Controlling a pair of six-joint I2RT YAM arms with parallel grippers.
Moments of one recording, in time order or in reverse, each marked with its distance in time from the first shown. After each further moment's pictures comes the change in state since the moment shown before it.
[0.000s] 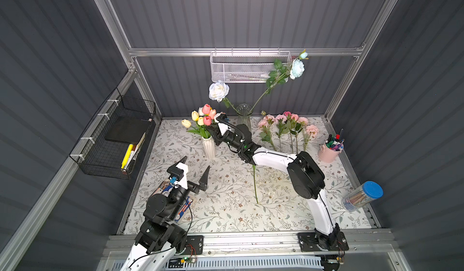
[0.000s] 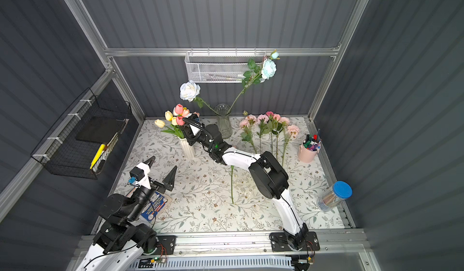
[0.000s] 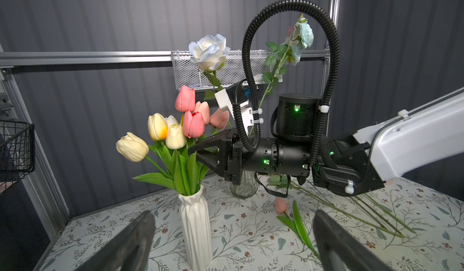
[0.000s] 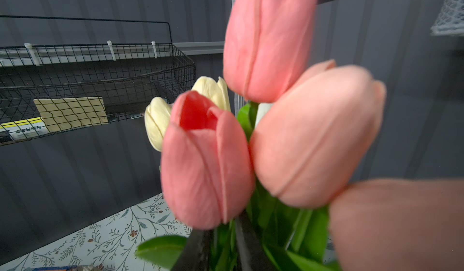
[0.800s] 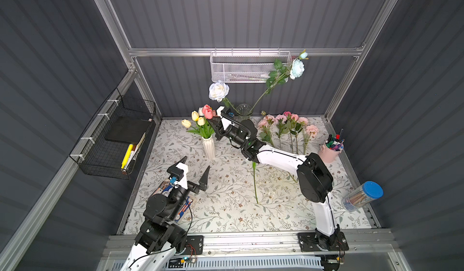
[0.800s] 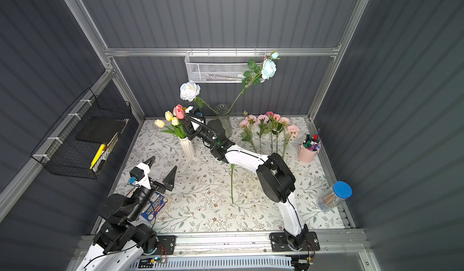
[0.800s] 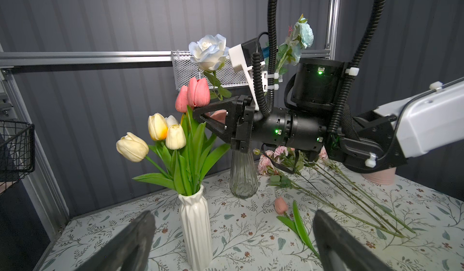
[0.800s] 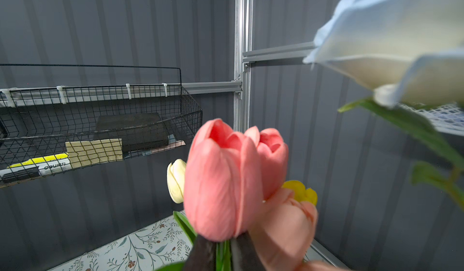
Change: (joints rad) left arm 0.000 0.000 0.000 0.000 0.000 0.000; right arm 0.005 -0.105 -0.004 0.007 0.007 -0.035
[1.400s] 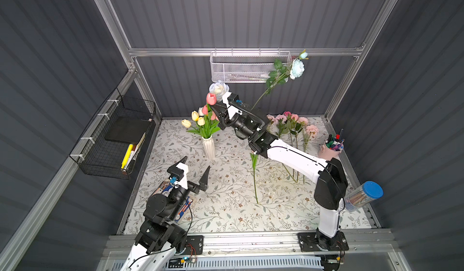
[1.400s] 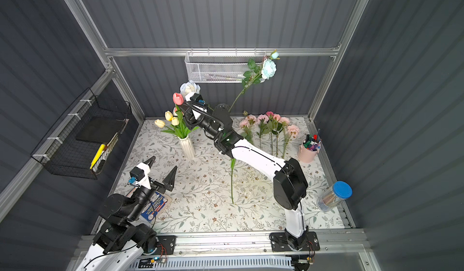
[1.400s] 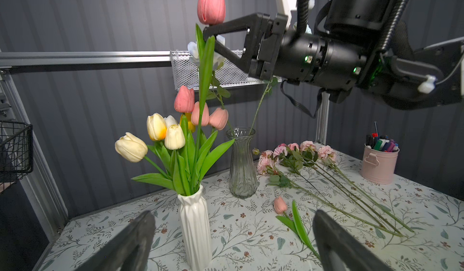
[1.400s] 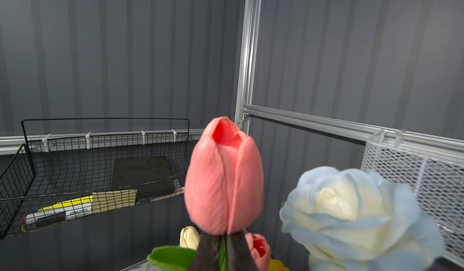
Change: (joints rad) left arm 0.000 0.005 0.000 -0.003 0.012 0.000; right arm 0.004 -0.177 0.097 -0.162 -0.008 -0.069
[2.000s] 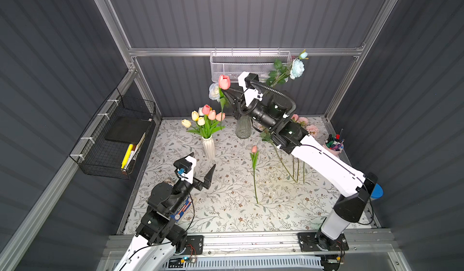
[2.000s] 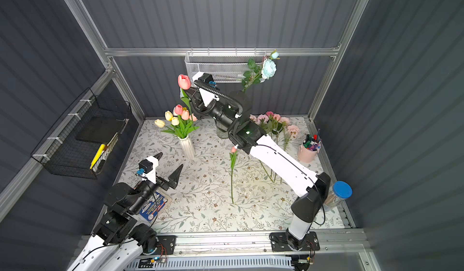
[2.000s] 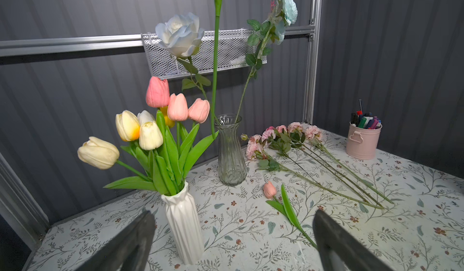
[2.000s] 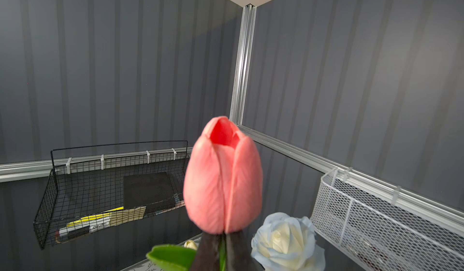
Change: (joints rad) left arm 0.000 0.163 0.111 -0.049 0.080 0.033; right arm -0.002 -0.227 0.145 -0.421 0.044 -0.039
